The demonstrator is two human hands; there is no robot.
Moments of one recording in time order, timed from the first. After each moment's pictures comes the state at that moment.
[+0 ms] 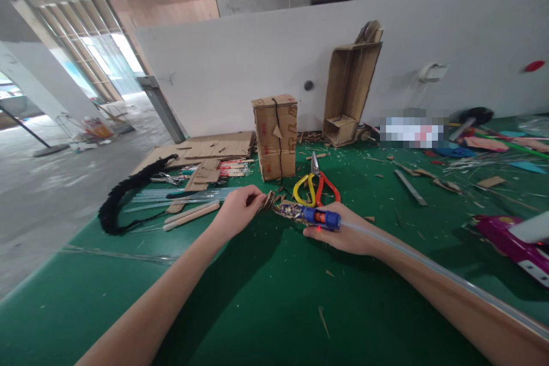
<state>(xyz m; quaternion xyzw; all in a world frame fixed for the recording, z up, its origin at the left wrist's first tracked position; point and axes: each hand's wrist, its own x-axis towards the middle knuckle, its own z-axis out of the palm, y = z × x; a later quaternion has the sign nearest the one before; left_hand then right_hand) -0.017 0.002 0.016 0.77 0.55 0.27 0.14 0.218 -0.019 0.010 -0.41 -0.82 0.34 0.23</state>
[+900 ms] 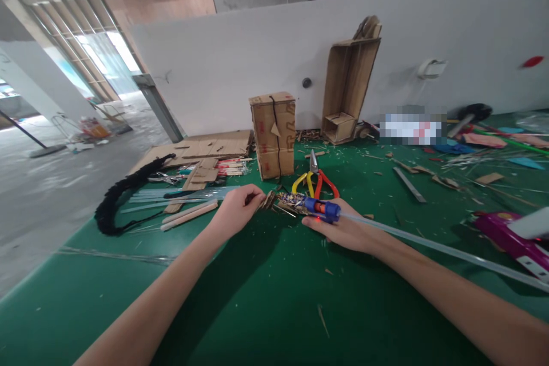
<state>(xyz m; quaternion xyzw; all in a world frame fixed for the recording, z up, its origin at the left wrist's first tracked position) -0.017 0.003 0.015 0.78 0.54 0.27 0.16 0.219 -0.020 0.007 -0.46 -0.78 0.34 0.25</state>
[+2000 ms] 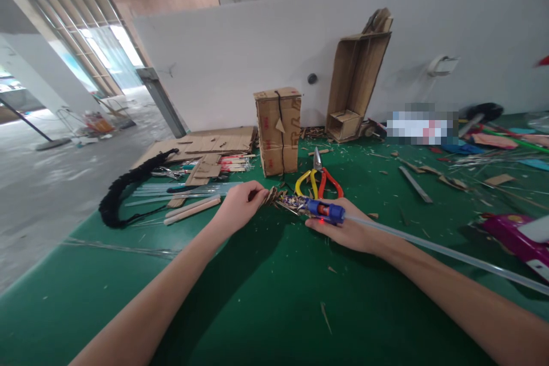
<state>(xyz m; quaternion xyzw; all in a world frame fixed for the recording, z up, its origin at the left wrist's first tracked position) -0.017 0.001 0.015 0.77 0.56 0.26 0.13 0.218 -0.020 0.007 -0.42 -0.81 0.32 0.25</state>
